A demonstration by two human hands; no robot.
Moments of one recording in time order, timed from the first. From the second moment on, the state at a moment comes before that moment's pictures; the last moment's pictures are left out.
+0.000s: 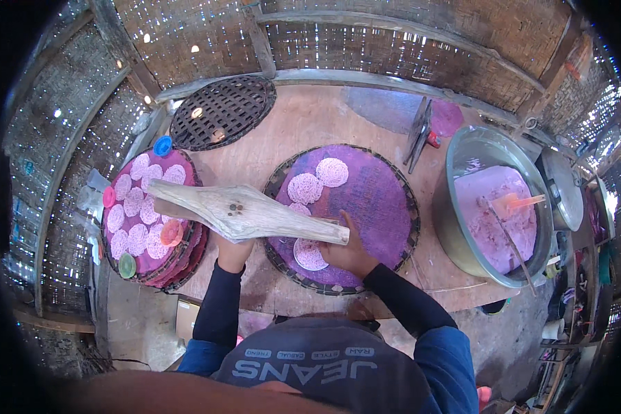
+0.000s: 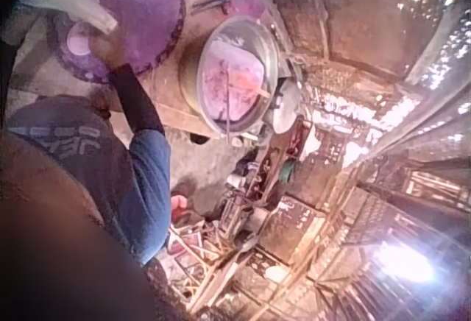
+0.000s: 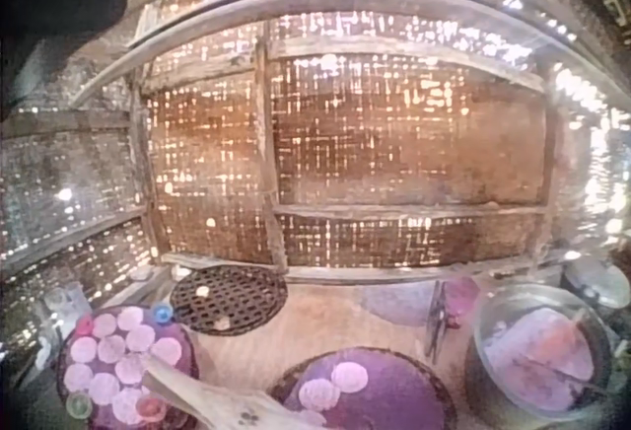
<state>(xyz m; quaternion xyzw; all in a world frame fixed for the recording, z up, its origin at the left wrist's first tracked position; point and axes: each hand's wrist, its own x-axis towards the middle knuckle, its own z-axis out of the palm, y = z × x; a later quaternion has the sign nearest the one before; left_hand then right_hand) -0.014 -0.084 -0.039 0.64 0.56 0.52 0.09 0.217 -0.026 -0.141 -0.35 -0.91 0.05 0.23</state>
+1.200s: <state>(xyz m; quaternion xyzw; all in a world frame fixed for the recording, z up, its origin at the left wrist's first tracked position) -0.016 -0.073 -0.041 0.50 0.55 0.63 0.22 0.238 -0.032 -0.078 -0.32 -0.72 0.53 0.33</state>
